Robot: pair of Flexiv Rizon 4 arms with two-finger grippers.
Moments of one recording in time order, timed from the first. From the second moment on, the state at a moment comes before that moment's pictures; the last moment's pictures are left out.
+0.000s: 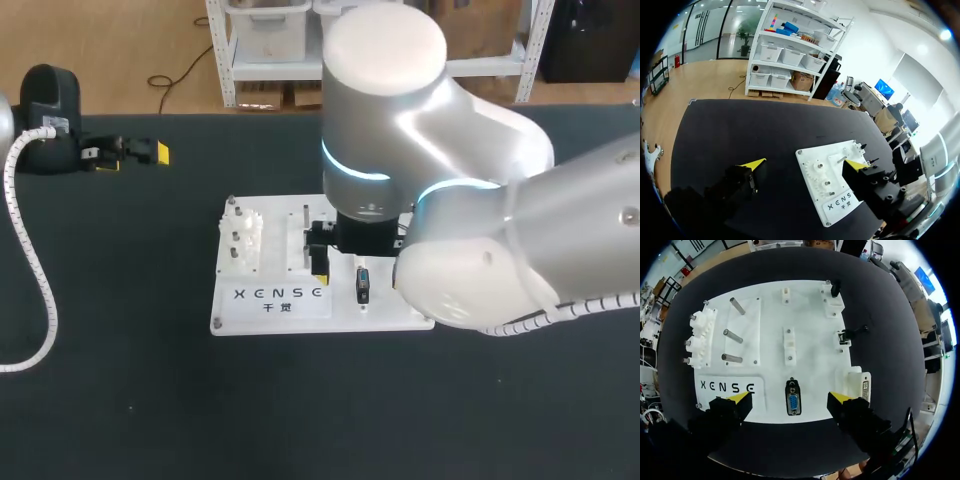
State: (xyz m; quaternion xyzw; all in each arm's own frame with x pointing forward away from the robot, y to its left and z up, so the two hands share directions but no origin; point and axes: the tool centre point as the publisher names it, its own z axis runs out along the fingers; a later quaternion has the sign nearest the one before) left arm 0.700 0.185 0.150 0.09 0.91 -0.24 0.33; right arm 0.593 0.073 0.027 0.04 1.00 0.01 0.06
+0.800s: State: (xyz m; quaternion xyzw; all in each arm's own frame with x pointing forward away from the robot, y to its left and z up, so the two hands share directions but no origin) left arm 0.700 0.185 0.150 0.09 0.91 -0.24 0.33; right arm 0.596 0.073 0.012 0.03 1.00 0.01 0.04
